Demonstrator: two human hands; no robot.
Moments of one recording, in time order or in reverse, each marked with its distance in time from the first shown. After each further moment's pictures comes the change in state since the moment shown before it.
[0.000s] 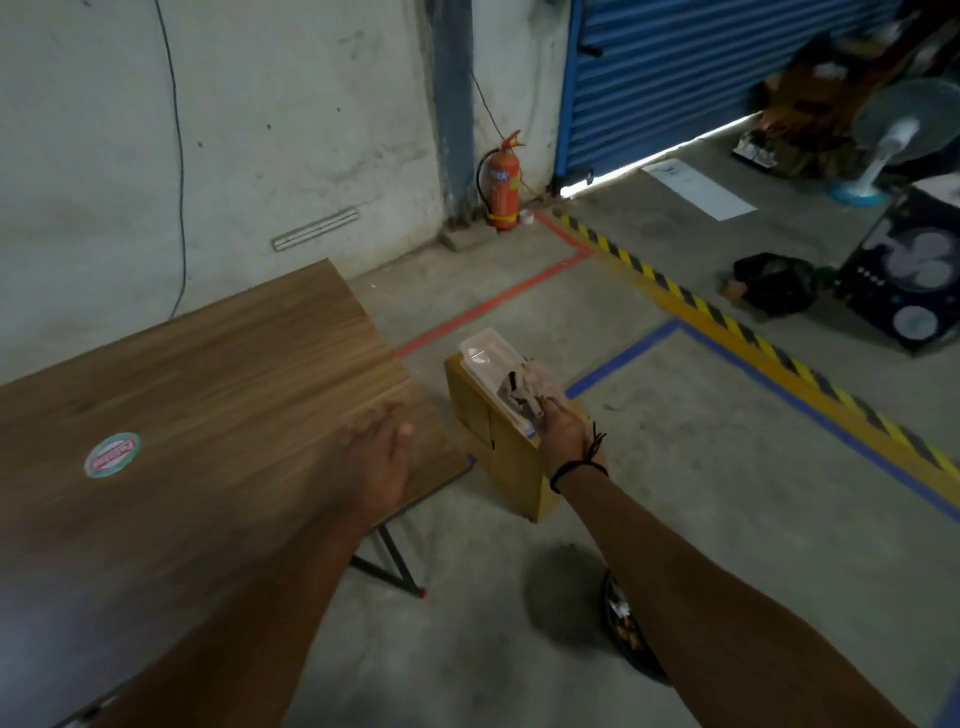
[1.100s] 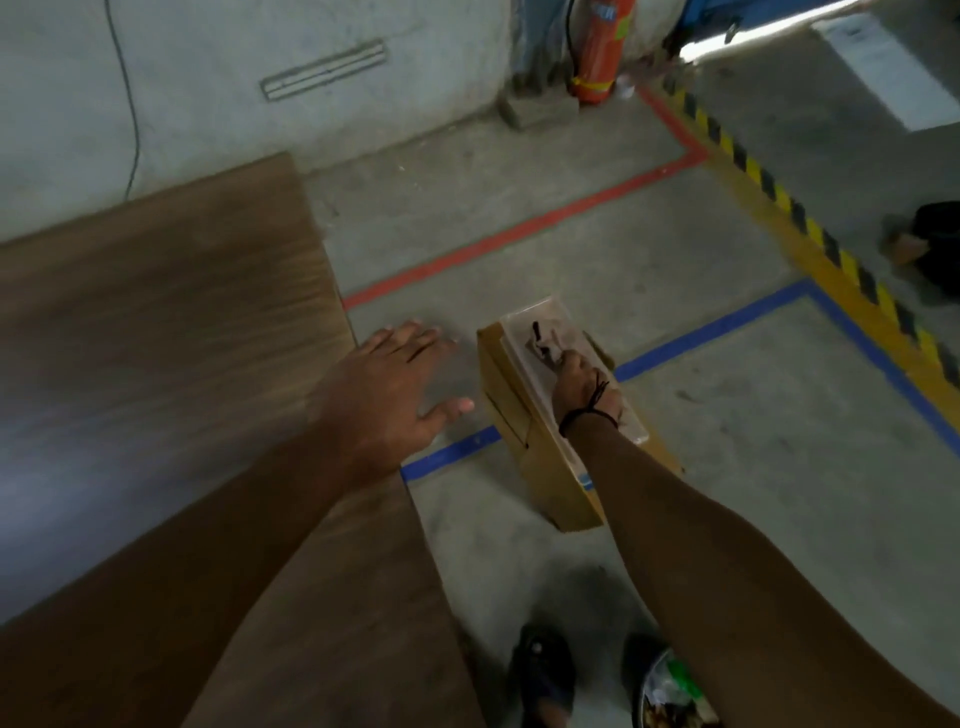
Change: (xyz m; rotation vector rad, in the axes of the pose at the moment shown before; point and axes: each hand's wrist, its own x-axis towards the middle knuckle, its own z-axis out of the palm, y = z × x) left_hand 0.279 -0.088 0.109 0.353 -0.305 0.218; right_hand 0.302 0.040 0.182 -0.470 -0.240 0.089
